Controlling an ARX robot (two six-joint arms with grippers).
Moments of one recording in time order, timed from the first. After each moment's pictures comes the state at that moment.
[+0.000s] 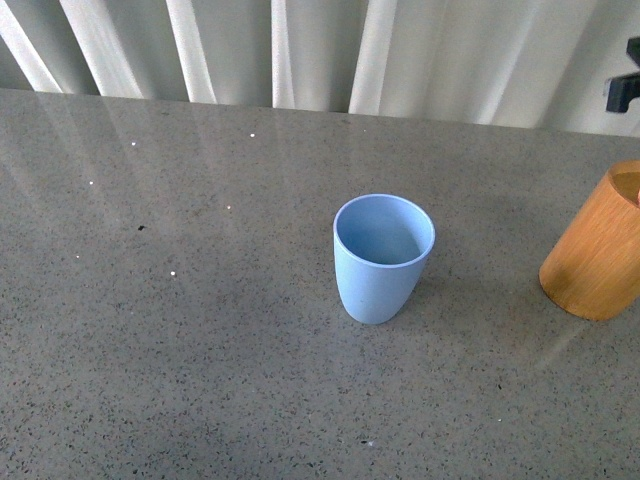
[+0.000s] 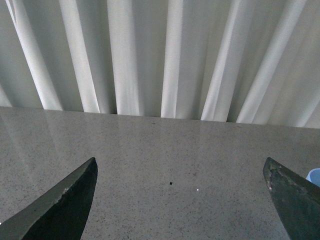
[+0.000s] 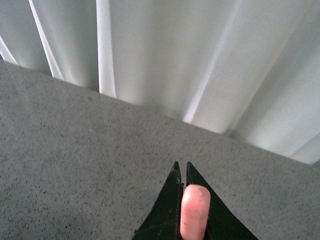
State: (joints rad) left arm 0.00 0.00 0.02 0.00 0.00 0.00; right arm 0.05 1.71 0.65 0.82 -0.14 -0.19
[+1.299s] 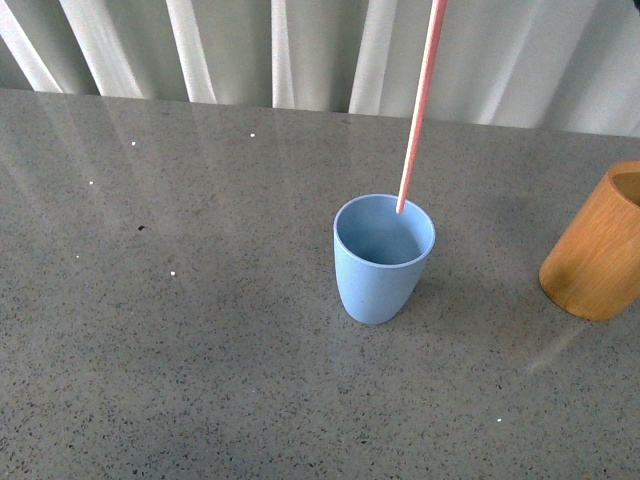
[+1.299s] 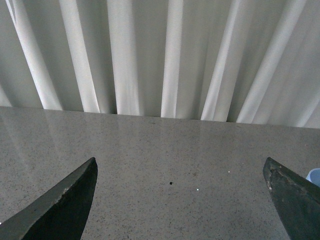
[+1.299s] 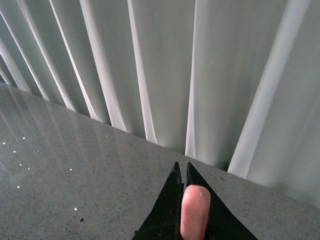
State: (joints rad) left arm 0.00 0.00 0.02 0.00 0.00 0.00; right arm 0.48 1.57 0.75 0.77 -0.03 0.06
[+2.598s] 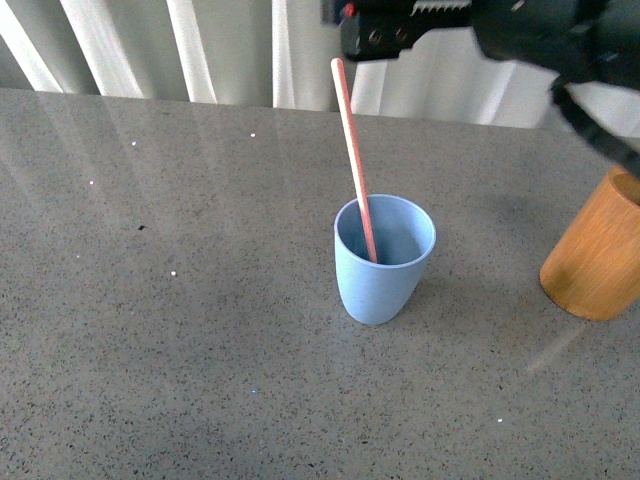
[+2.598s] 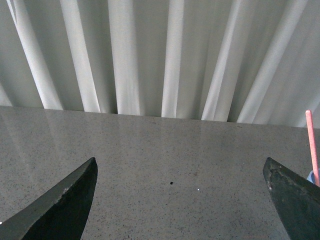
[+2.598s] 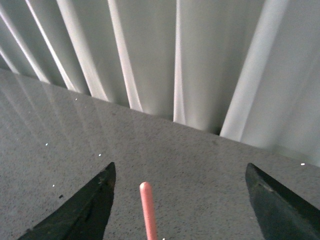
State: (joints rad) left arm 0.00 0.00 0.02 0.00 0.00 0.00; right arm 0.49 1.70 0.73 0.83 0.08 0.08
